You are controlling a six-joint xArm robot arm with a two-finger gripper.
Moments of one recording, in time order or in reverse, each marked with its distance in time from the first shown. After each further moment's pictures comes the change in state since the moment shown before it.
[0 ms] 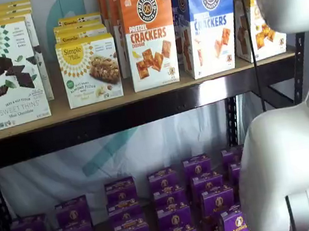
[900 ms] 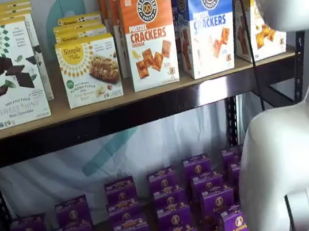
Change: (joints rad) arm 0.002 0.013 -0.004 0.015 -0.033 0.002
